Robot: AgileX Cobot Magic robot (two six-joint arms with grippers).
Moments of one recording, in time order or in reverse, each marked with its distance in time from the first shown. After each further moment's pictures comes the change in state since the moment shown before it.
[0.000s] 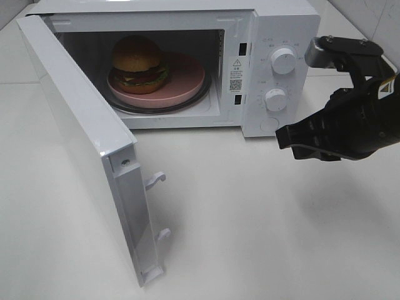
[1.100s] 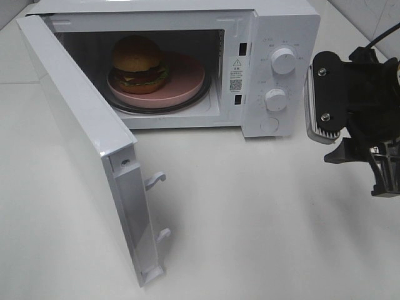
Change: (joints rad) left arm 0.000 0.000 0.000 0.000 0.000 0.000; right arm 0.000 -0.018 -0.087 -0.304 0.194 -1.032
